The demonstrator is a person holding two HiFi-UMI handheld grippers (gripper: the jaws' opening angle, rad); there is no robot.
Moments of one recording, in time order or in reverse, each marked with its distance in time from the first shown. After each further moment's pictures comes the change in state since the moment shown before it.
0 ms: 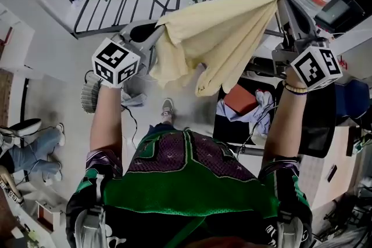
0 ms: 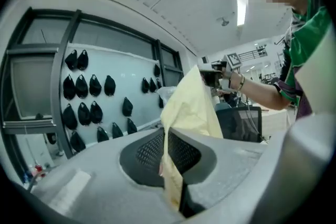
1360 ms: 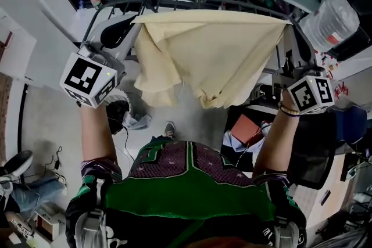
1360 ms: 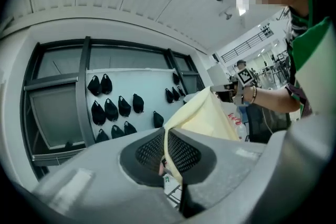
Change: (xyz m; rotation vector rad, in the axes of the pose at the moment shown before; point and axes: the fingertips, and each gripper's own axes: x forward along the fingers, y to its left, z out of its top) left arm -0.053 0.191 0.081 0.150 -0.079 0.230; right arm 0.144 -0.014 -0.031 -0.024 -0.023 -0.067
